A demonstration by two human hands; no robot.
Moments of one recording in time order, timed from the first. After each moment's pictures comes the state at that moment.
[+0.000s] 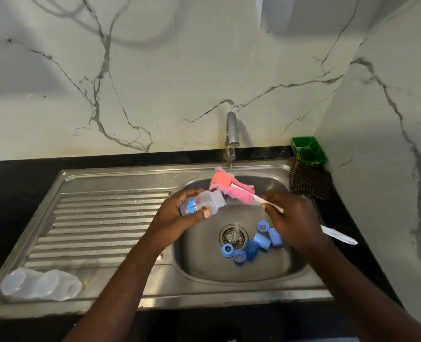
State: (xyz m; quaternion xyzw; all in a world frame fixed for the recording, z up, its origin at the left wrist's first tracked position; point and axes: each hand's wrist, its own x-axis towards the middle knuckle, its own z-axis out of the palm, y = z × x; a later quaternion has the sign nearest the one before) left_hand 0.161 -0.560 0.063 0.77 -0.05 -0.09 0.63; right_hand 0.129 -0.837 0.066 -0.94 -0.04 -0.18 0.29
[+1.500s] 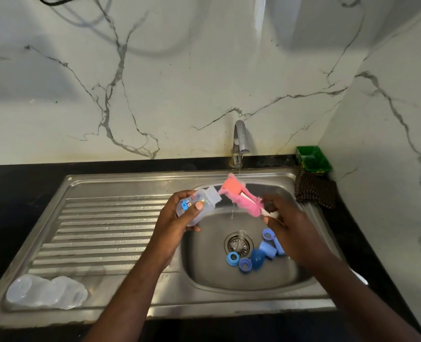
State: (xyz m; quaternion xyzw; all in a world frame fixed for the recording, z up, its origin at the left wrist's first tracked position) left_hand 0.153 -0.541 0.062 0.67 0.03 -0.06 0.74; right_hand 0.118 -0.803 0.077 -0.90 -0.06 -0.08 0.43
